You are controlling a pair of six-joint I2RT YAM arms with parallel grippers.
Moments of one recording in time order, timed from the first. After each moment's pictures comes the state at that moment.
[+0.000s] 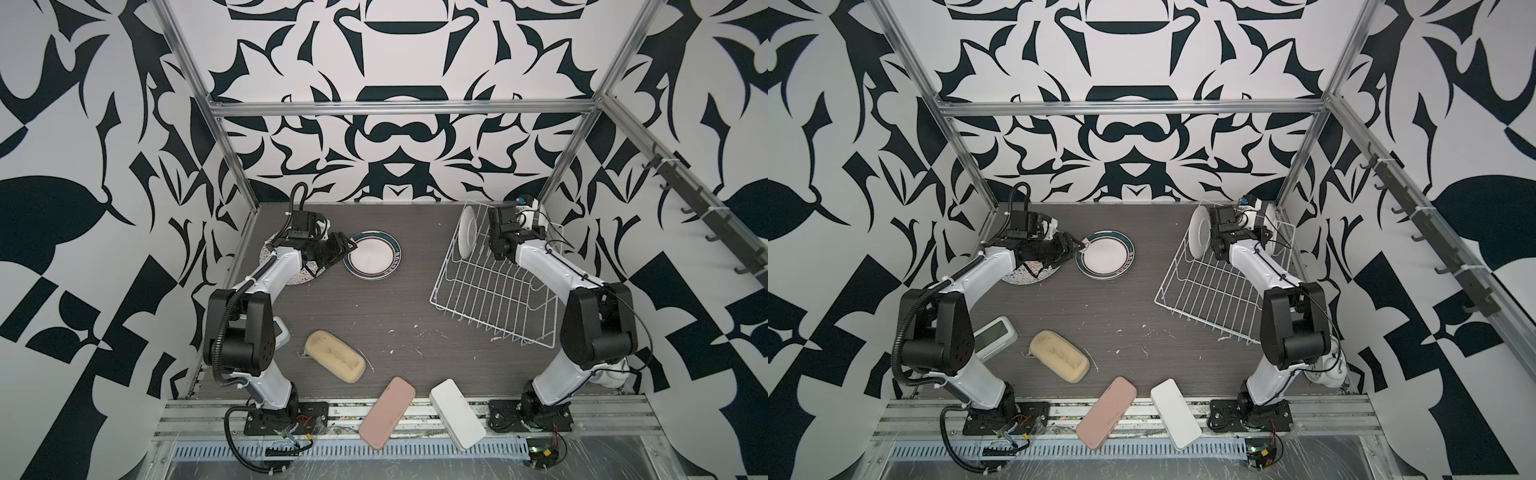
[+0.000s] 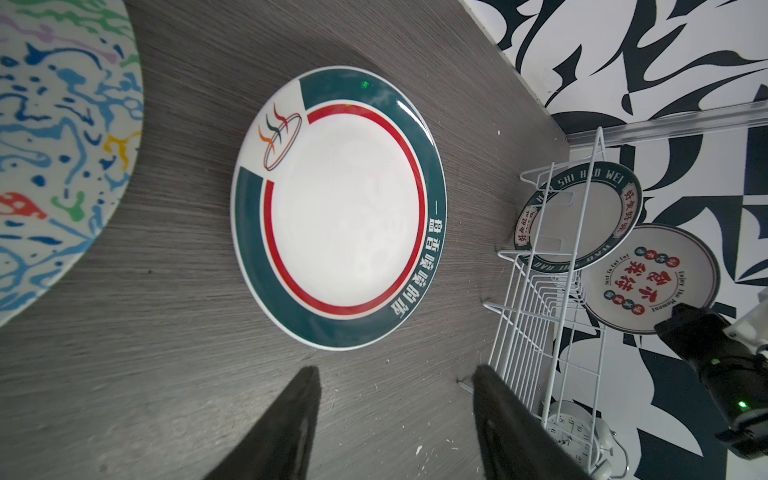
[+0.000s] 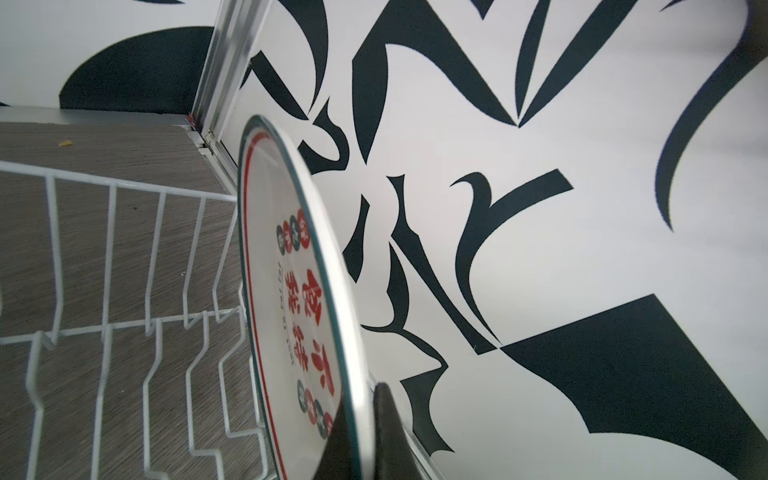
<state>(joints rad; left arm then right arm) -0.15 1.66 1.19 -0.40 0.56 -0.61 0.17 1.68 1.27 -0.40 1.14 0.12</state>
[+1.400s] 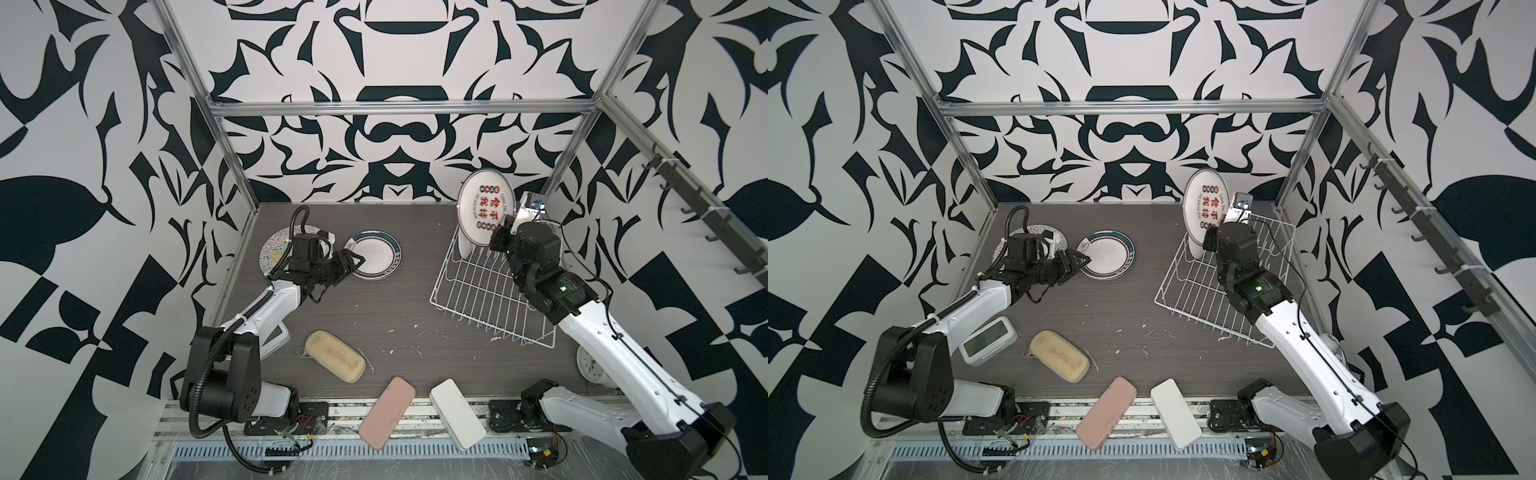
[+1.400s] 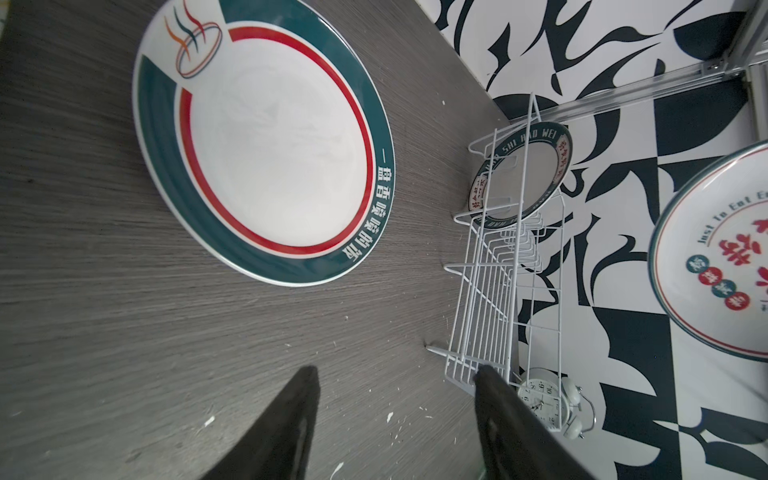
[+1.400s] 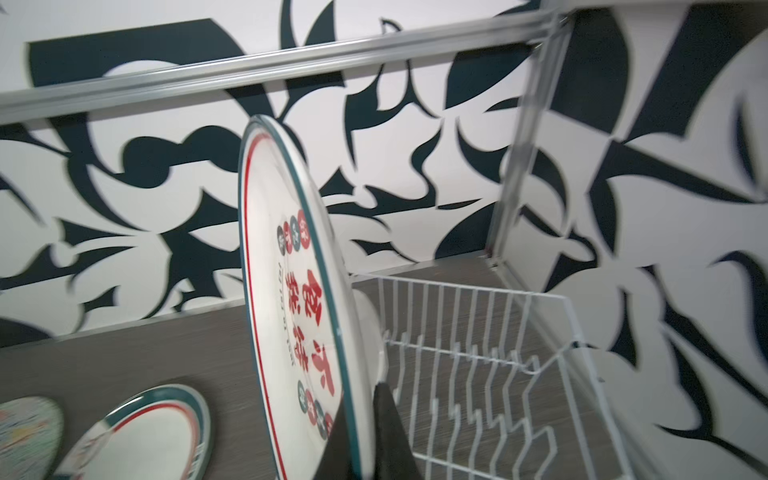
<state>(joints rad) -0.22 1.39 0.83 -0.08 0.59 -0.76 0.45 1.06 1.09 -0.27 0.50 0.32</state>
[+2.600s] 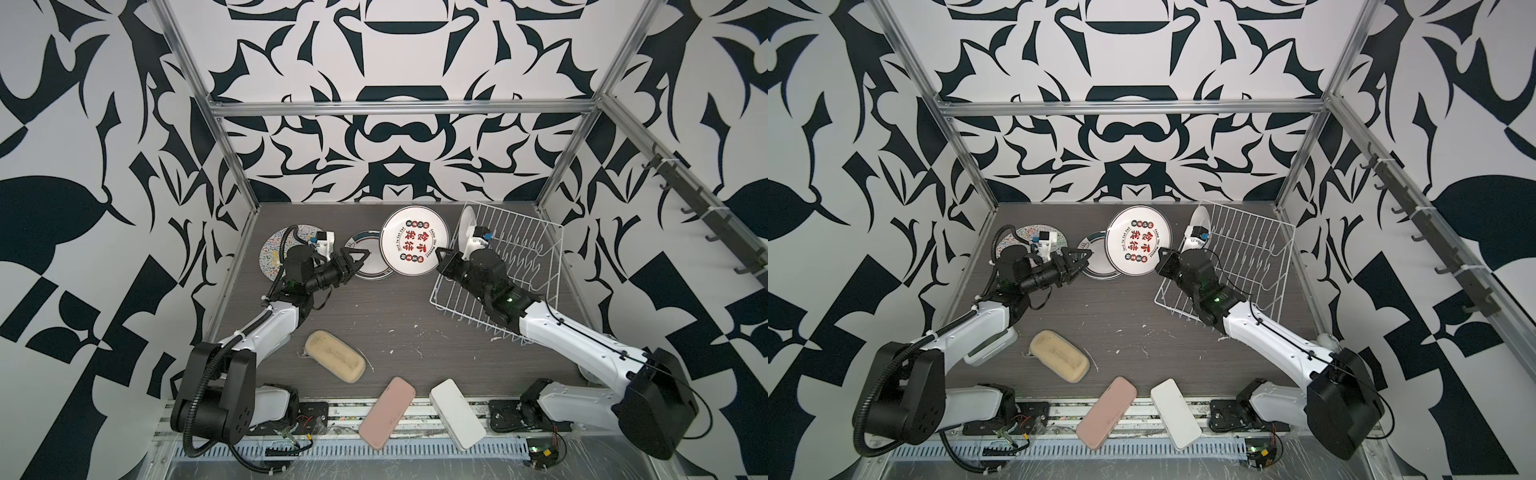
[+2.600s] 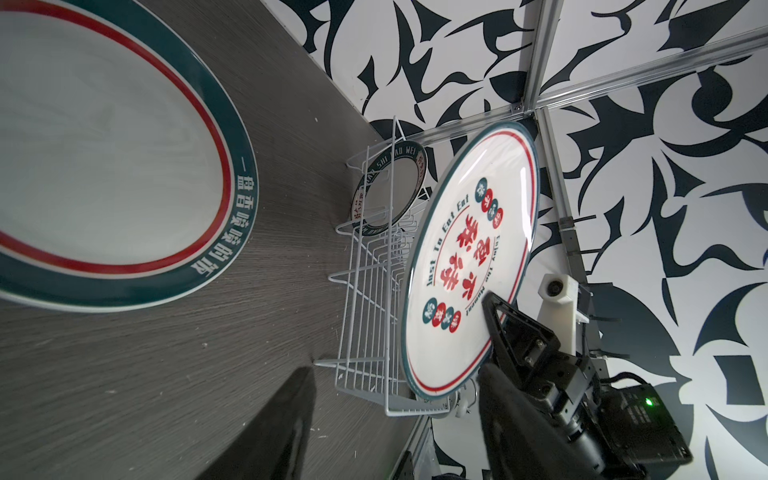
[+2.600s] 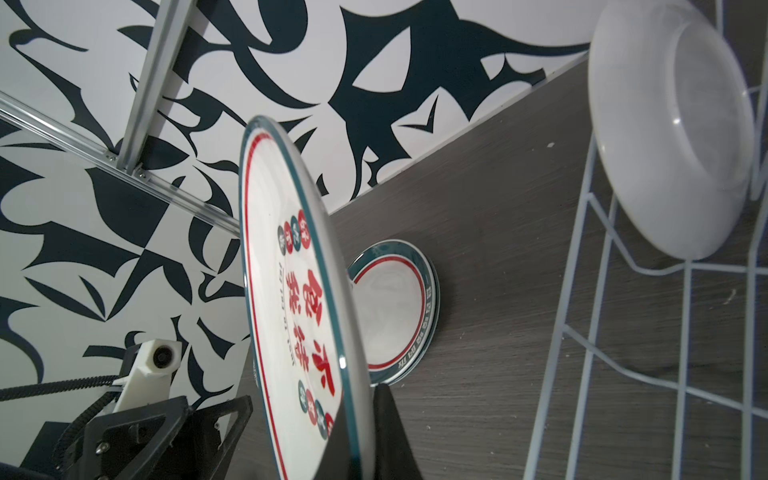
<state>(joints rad) -0.24 1.30 0.63 0.44 0.73 -1.09 0.62 1.21 0.79 0.13 0.12 0.89</state>
